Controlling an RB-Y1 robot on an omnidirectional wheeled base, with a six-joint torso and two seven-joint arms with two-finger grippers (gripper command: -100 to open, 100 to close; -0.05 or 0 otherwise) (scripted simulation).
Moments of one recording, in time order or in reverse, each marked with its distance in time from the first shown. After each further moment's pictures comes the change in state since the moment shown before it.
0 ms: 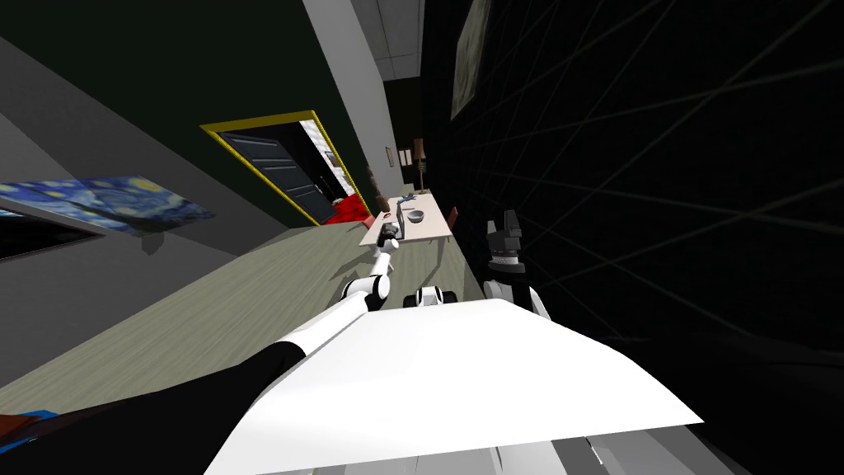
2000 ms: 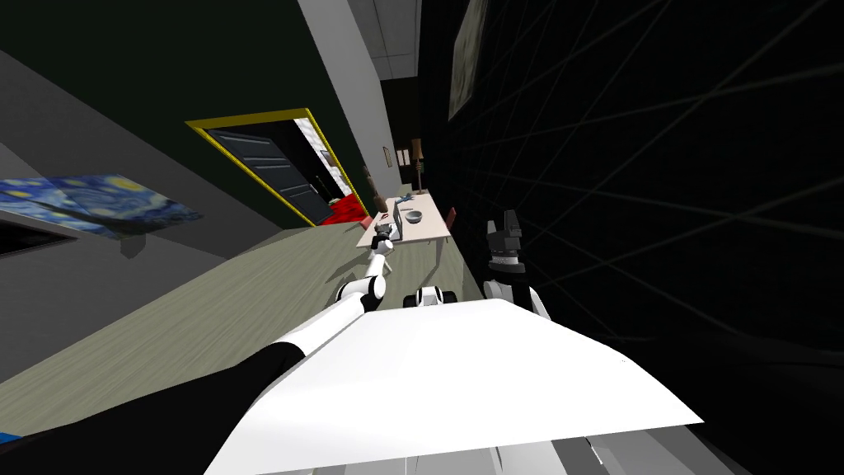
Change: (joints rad) left arm 0.024 0.053 0.041 -0.006 0.062 -0.031 0.069; right arm 0.000 0.001 0.001 0.000 0.000 0.000 0.000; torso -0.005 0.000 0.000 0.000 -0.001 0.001
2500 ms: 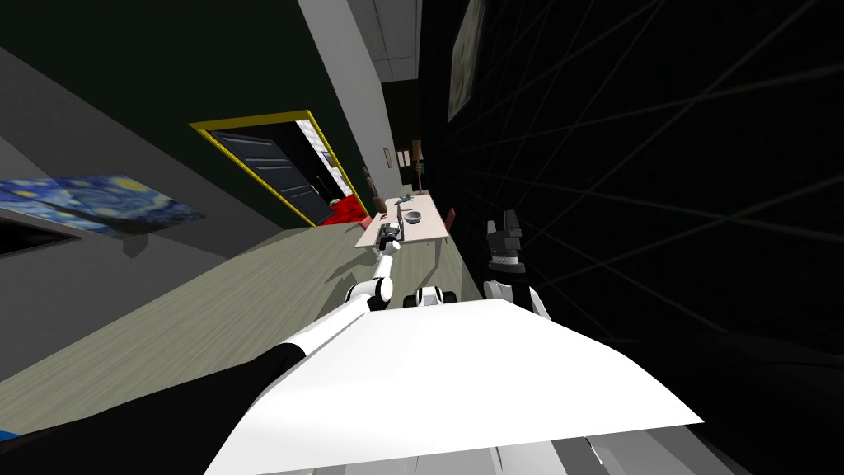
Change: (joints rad) left arm 0.009 -0.104 0.001 -0.023 -0.003 0.009 -0.009; right arm 0.000 0.000 0.000 0.000 0.000 0.000 0.000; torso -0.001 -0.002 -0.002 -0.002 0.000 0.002
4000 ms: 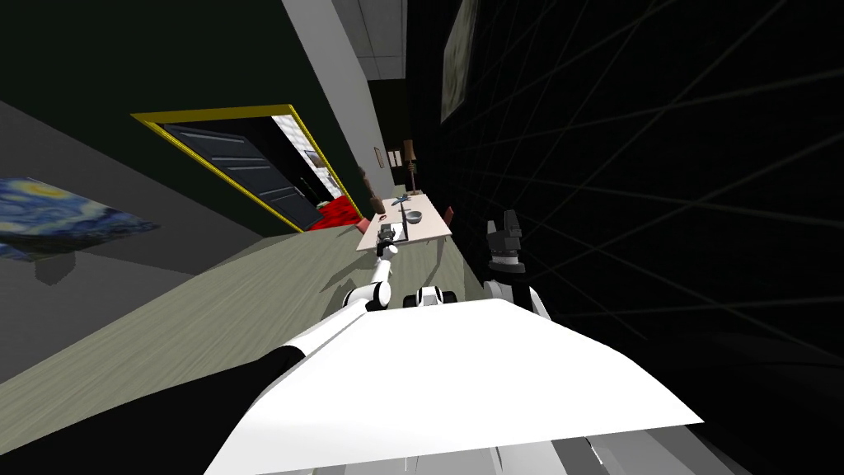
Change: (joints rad) left arm 0.066 0.018 0.002 0.006 0.131 -0.104 0.221; right arm 0.000 0.000 0.000 0.000 0.000 0.000 0.000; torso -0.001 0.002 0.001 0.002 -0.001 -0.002
